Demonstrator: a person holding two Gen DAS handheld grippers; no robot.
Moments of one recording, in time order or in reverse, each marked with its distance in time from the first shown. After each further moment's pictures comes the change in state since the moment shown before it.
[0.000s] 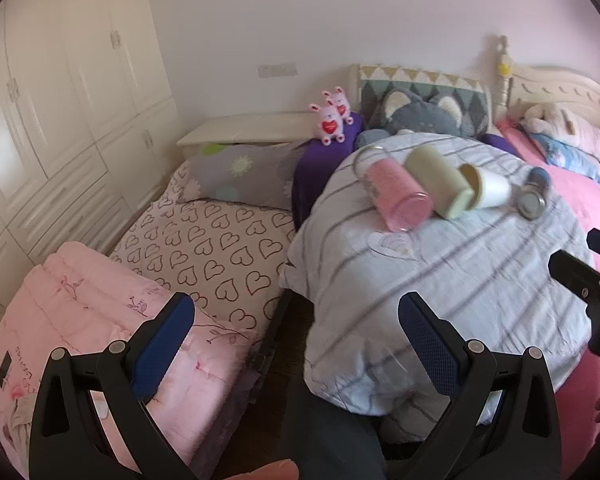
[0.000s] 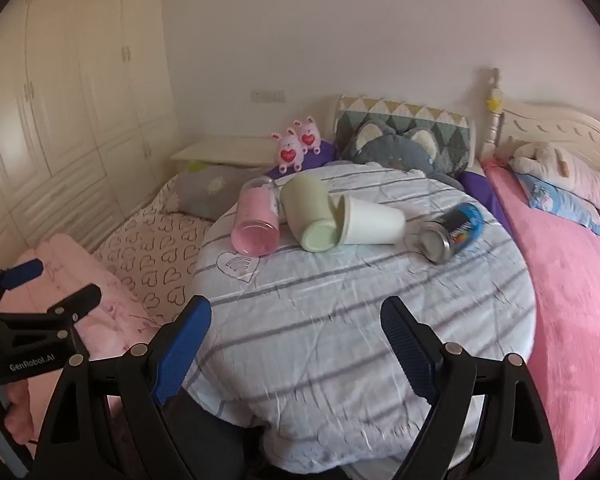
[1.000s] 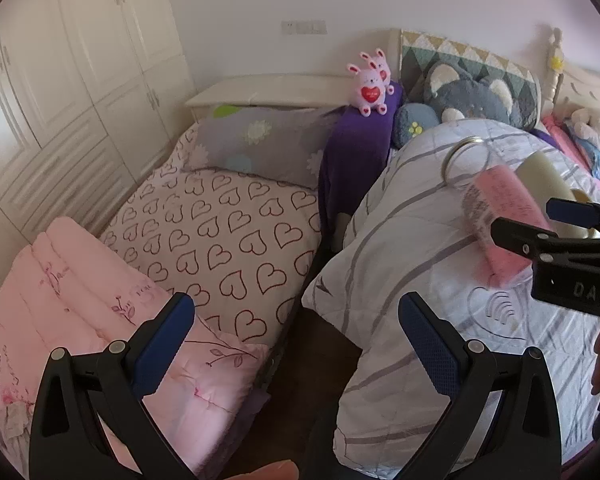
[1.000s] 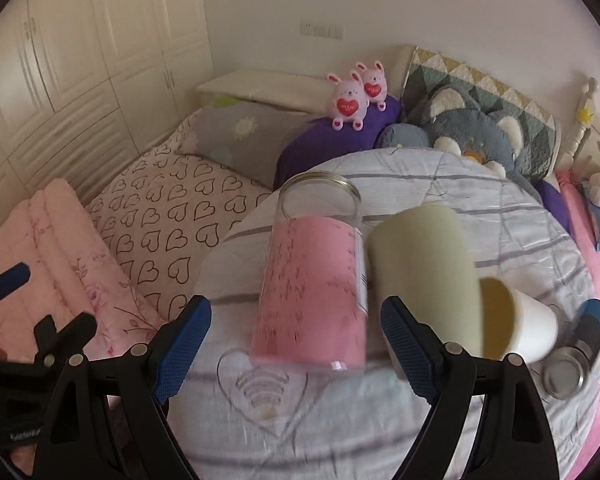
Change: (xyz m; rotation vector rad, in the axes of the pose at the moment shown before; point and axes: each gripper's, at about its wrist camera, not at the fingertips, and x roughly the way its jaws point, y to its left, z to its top) left arm 0.154 0.048 0.046 -0.065 0.145 0.027; right arm 0.213 0.062 0.090 -0.128 0.247 0.077
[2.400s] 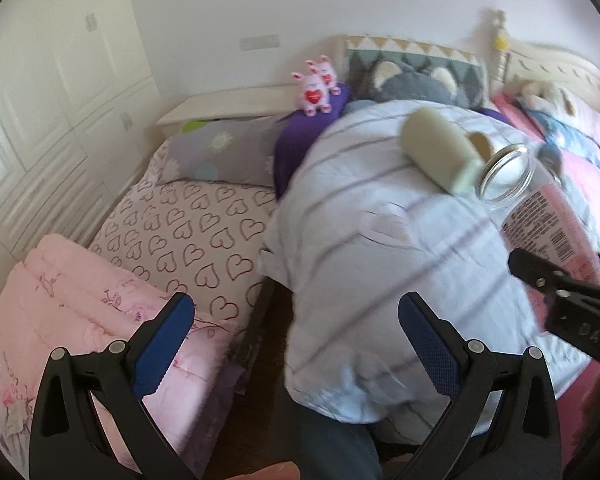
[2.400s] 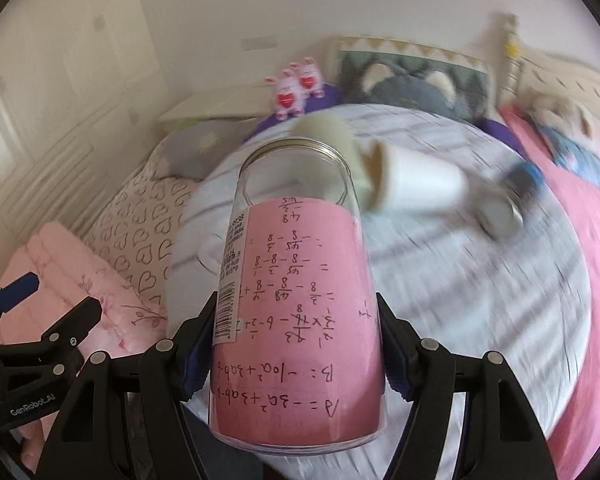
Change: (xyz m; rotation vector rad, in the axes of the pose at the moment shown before) left arm -0.094 -0.063 -0.067 0.115 -0.051 -0.084; right arm -0.104 -0.044 -0.125 0.265 -0.073 -0.055
